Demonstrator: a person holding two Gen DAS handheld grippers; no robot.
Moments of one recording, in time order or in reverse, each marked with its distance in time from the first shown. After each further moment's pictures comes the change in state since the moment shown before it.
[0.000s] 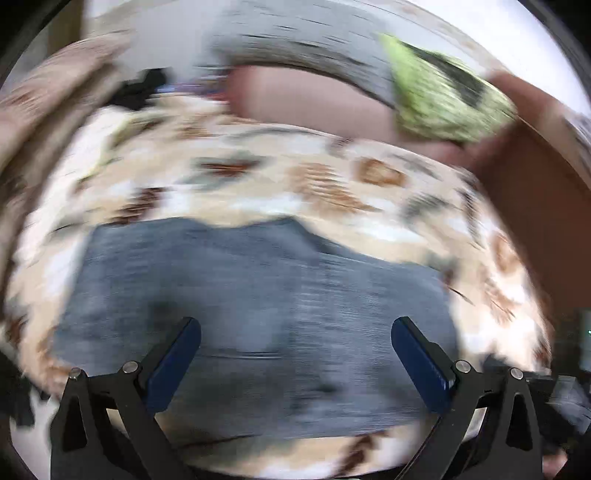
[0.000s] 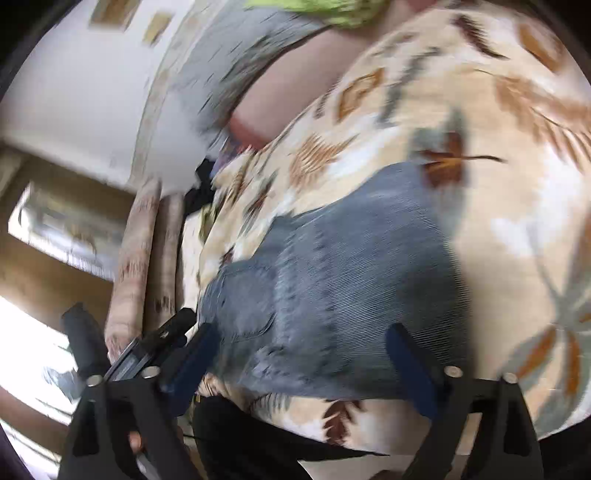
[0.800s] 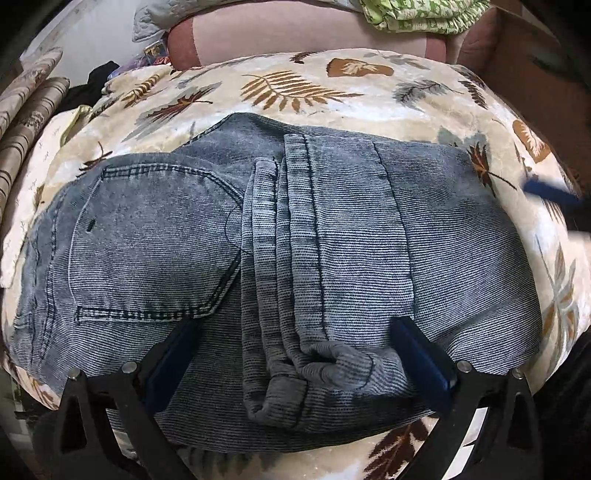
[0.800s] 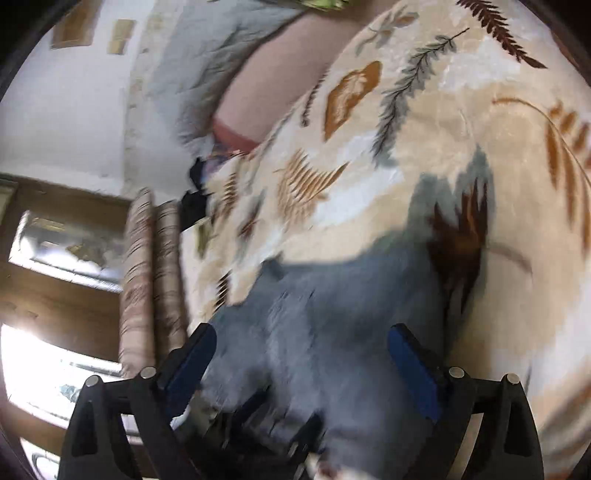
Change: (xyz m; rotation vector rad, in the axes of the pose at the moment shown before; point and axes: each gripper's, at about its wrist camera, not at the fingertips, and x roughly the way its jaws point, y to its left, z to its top) left arm 0.094 -0.025 -0.041 0.194 0.197 0.123; right arm 0.023 -0.005 0.093 0.041 0.121 0.057
